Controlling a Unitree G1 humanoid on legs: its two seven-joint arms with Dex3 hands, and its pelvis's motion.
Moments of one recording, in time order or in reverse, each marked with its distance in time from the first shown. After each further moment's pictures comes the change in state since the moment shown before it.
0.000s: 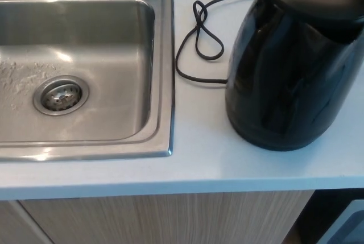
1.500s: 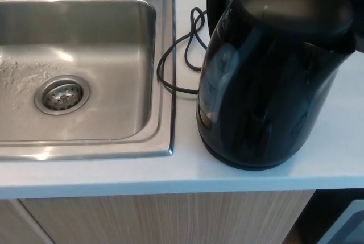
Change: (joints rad) left_arm 0.004 0.044 -0.013 0.006 0.048 -0.016 0.078; right_arm -0.184 0.087 0.123 0.080 -0.133 -0.086 -0.169
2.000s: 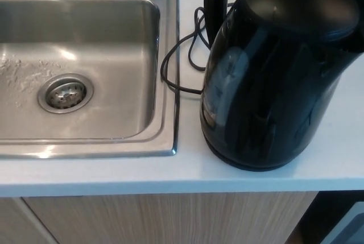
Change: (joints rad) left_arm -0.009 0.017 0.041 0.015 -0.014 0.017 0.019; right_arm -0.050 0.101 -0.039 0.017 0.005 -0.018 -0.074
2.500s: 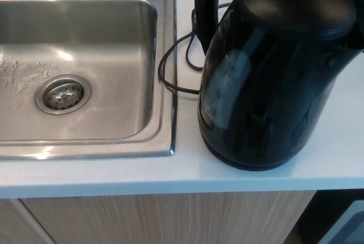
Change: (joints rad) left_arm -0.003 -0.012 0.024 -0.008 -0.014 -0.001 -0.032; right_arm 0.005 0.005 -0.010 0.000 0.001 -0.059 -0.069
